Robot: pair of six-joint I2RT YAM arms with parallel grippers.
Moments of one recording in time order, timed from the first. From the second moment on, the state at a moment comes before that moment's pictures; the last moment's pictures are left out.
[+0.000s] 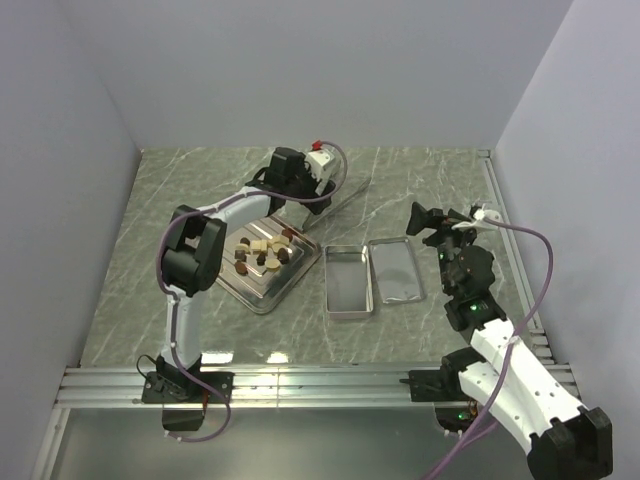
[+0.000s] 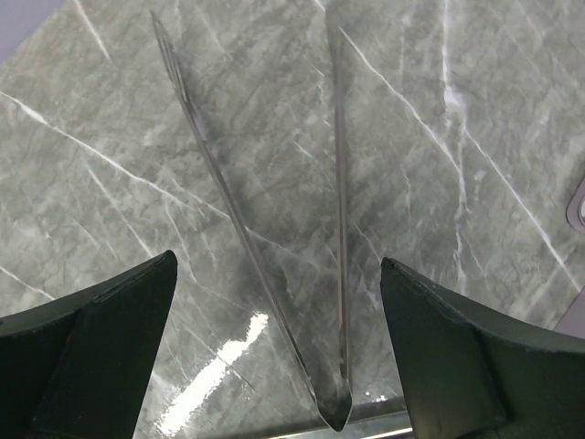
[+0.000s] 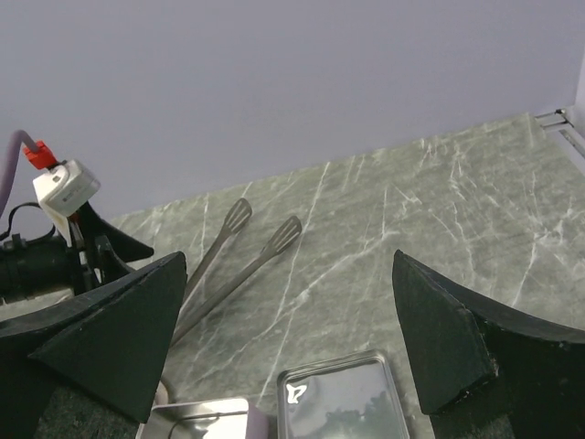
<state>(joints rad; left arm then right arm) -0.47 2.11 1.57 0.01 0.31 0.24 0.33 0.73 0.44 0.42 0.35 0.29</state>
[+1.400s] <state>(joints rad) -0.55 2.30 1.70 -0.07 0.12 0.29 0.33 0.54 0.34 0.36 0.32 0.34</state>
